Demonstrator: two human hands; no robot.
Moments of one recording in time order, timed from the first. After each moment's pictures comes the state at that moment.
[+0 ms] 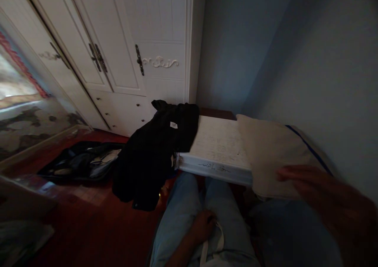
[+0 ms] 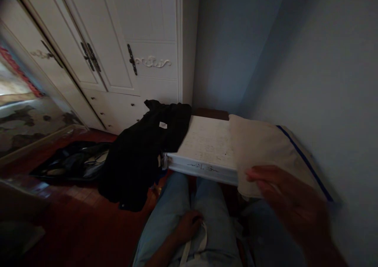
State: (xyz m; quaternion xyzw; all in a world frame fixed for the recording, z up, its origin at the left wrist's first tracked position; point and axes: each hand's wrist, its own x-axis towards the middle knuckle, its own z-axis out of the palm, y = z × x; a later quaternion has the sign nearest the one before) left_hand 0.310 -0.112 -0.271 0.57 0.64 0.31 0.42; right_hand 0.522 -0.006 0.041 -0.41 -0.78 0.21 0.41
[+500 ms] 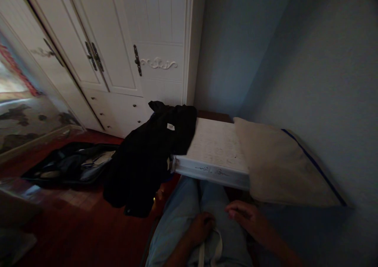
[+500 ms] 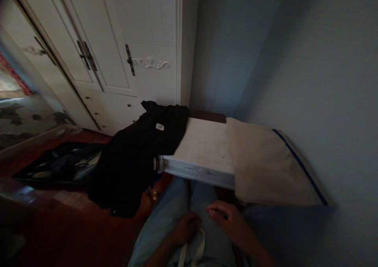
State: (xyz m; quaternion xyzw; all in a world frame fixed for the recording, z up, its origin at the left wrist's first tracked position) left_hand 0.309 -0.096 -0.270 0.54 0.60 0.37 0.46; right_hand 0.486 -0.012 -0.093 -0.39 -0.78 0.48 0.13
